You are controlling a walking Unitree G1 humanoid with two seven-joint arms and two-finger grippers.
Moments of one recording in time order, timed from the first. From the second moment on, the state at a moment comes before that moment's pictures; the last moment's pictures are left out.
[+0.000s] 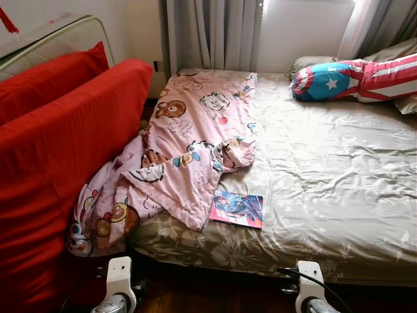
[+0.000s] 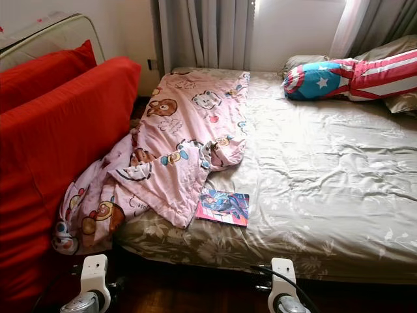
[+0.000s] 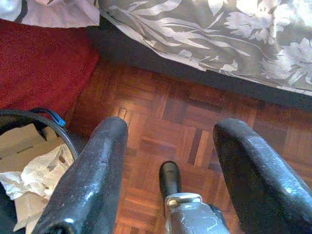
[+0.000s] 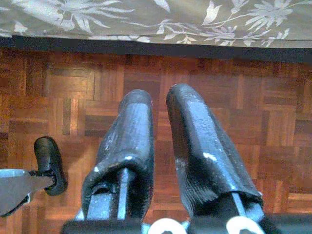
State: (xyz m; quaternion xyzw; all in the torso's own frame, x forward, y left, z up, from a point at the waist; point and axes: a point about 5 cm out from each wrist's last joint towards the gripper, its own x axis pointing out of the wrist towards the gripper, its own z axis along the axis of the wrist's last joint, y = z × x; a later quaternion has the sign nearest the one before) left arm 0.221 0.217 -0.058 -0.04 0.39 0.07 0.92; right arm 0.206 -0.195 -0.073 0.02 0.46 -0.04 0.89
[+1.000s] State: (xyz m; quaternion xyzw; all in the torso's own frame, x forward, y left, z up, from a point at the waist) left arm 0.199 0.220 -0.069 -0.04 0.41 0.07 0.91; right arm 0.188 -0.196 -0.081 0.01 0.48 -0.01 0.88
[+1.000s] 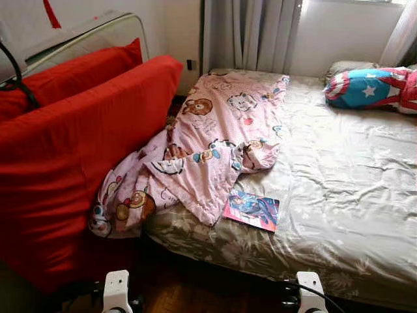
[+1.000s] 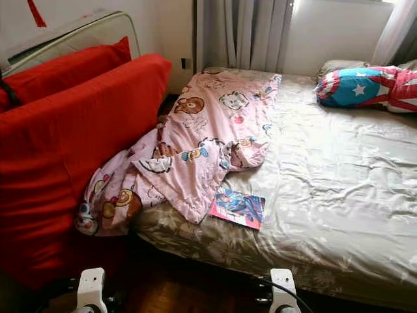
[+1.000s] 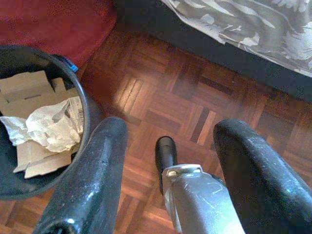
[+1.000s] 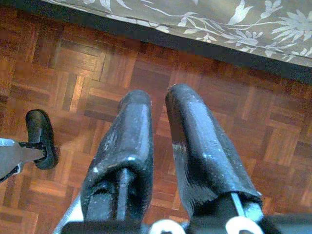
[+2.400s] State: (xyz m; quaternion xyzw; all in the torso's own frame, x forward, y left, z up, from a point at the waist) left arm 0.216 0.214 -0.057 -0.06 0.35 0.02 0.93; right arm 0.202 -0.194 -0.073 0.00 0.43 0.02 0.90
